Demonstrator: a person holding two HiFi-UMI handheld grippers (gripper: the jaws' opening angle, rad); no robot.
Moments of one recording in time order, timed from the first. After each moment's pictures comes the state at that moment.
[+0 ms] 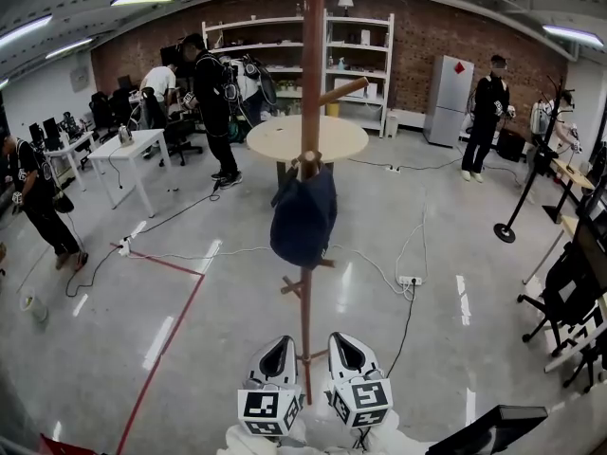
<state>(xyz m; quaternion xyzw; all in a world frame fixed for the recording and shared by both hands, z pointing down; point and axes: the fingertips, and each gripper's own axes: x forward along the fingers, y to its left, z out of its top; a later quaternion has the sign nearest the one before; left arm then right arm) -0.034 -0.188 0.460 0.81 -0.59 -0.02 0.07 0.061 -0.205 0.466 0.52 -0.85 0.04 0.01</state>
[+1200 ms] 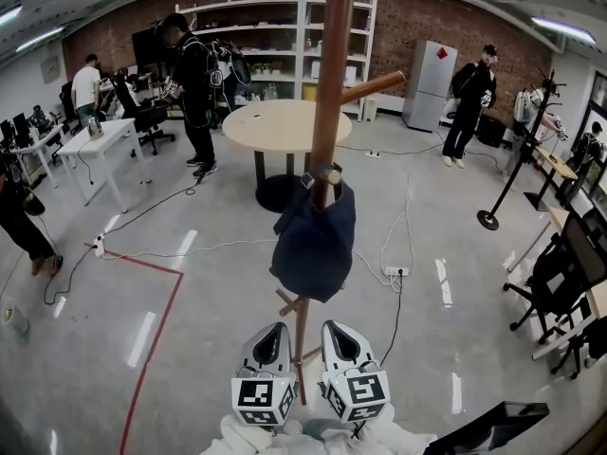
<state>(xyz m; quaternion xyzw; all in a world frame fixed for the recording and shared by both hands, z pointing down) -0.063 -0.278 0.463 0.83 -0.56 -0.02 0.09 0.029 -0.277 0.451 0.55 -0.84 0.03 0.01</state>
